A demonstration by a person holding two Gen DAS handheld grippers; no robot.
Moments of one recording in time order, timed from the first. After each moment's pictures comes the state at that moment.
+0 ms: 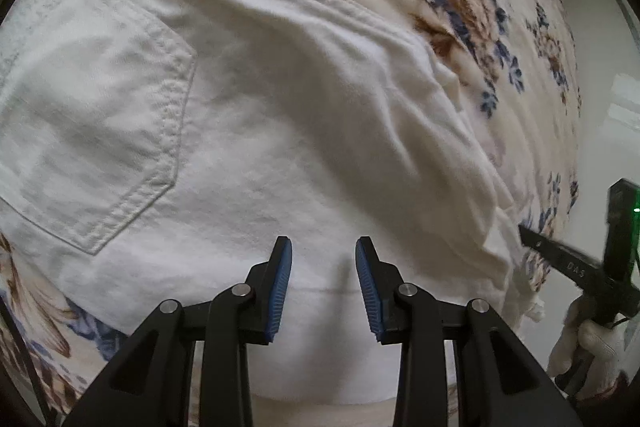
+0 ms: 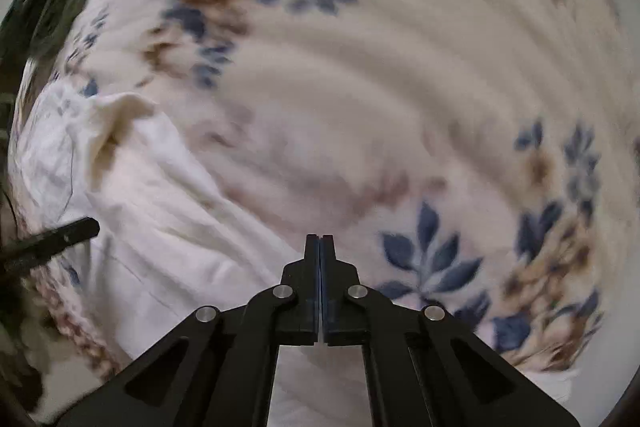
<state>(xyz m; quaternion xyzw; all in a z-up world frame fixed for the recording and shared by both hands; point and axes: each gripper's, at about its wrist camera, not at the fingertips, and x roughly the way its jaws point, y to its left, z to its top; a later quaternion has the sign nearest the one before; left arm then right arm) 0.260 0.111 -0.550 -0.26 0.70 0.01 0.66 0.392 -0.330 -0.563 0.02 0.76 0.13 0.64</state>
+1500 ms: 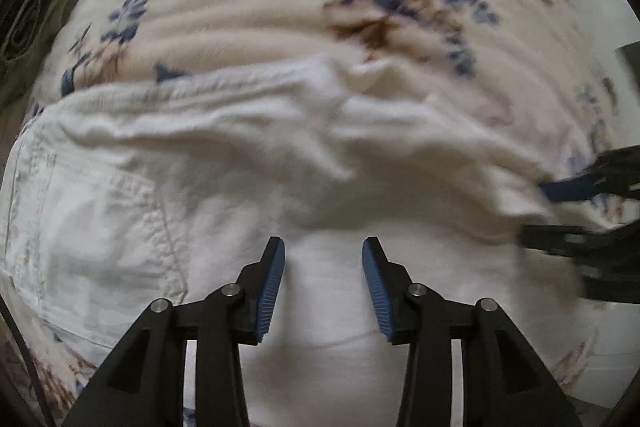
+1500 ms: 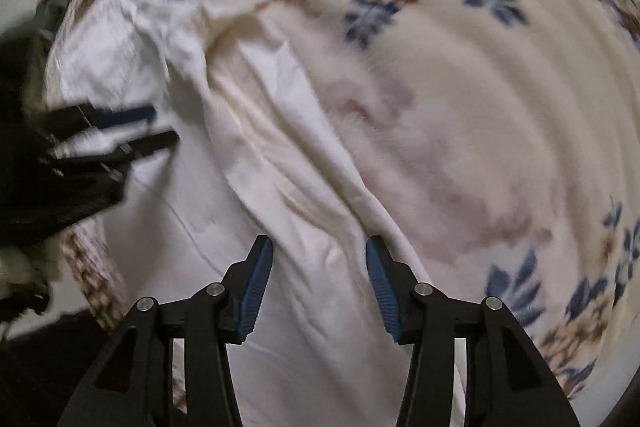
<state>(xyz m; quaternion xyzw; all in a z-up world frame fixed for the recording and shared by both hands) 0.283 0.063 -0.537 -0.02 0.67 -0.04 0.74 0.352 -0.222 -0.585 -0.13 0.74 0.27 0.60</state>
